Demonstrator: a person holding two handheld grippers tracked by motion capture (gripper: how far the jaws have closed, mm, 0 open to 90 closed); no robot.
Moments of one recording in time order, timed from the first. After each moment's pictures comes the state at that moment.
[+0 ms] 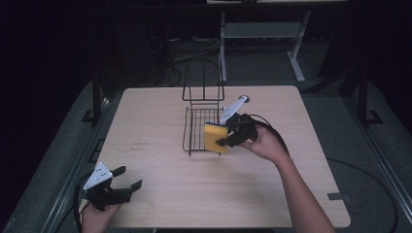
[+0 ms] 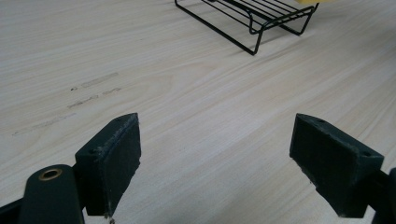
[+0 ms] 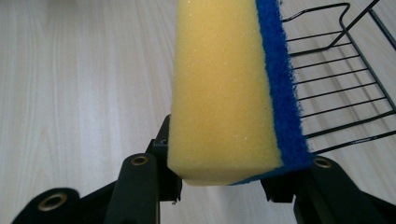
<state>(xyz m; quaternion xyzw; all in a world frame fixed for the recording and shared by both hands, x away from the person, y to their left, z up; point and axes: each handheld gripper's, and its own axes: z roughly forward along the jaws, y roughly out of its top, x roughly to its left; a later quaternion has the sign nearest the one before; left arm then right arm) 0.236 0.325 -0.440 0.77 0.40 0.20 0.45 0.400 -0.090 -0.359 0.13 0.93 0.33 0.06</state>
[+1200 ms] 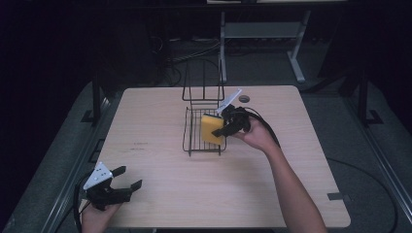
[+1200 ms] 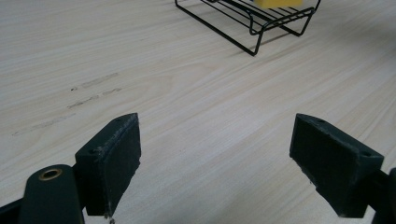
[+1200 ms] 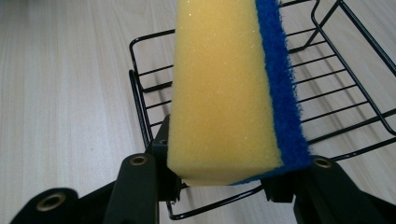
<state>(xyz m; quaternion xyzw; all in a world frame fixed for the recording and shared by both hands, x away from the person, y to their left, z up) 0.237 0.325 -0.441 0.77 0.40 0.20 0.45 0.447 -0.082 -0.381 0.16 0.93 0.34 0.05</state>
